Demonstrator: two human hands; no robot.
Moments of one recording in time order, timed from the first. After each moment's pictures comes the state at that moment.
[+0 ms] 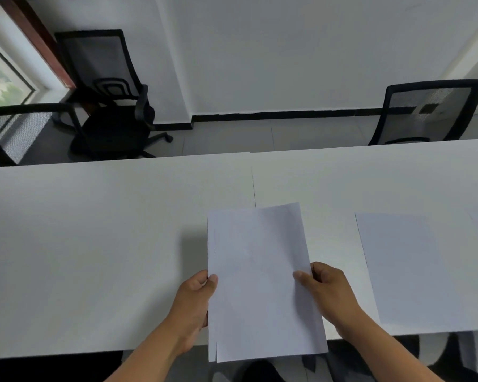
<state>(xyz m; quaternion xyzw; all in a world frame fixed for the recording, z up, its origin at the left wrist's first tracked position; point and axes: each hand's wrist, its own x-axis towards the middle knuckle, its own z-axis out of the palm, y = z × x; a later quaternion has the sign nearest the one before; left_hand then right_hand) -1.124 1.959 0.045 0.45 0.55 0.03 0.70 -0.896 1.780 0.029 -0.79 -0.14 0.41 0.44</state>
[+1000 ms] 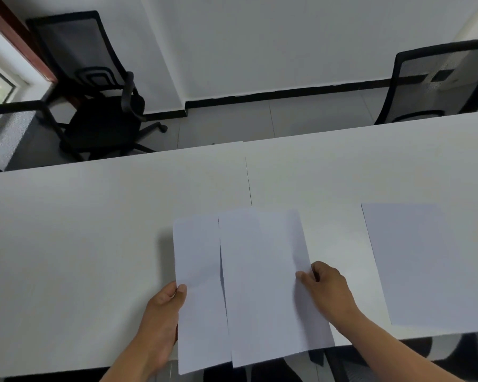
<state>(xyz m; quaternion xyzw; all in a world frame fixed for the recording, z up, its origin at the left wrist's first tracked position) -1.142 1.990 0.016 0.40 0.60 0.09 0.69 -0.869 1.793 -0.043 -0.87 -0.16 0.35 0.32</state>
